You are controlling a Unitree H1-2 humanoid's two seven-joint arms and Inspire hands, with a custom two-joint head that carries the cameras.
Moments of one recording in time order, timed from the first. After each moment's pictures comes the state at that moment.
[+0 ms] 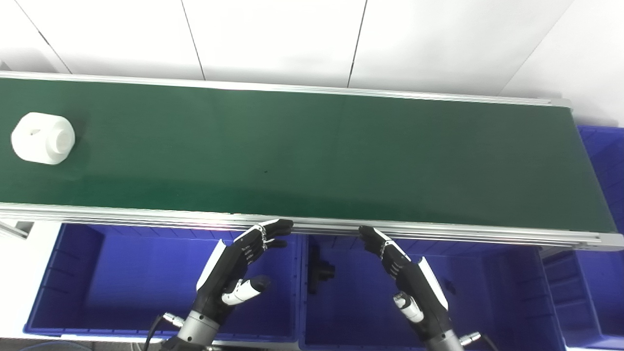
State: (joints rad) left arm 0.51 0.08 -0.25 -0.05 -0.01 -0.43 -0.16; right arm 0.35 -0.21 0.30 0.05 -0.01 -0.43 0.23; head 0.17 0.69
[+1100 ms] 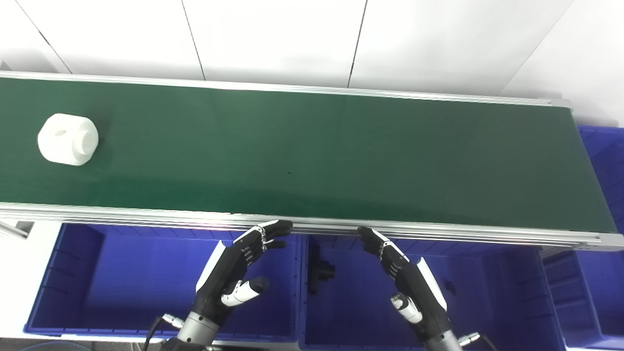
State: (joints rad) left arm 0.51 0.09 -0.26 -0.05 0.02 -0.44 -0.16; right arm 0.35 -0.21 0.32 0.06 -0.04 -0.43 0.20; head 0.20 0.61
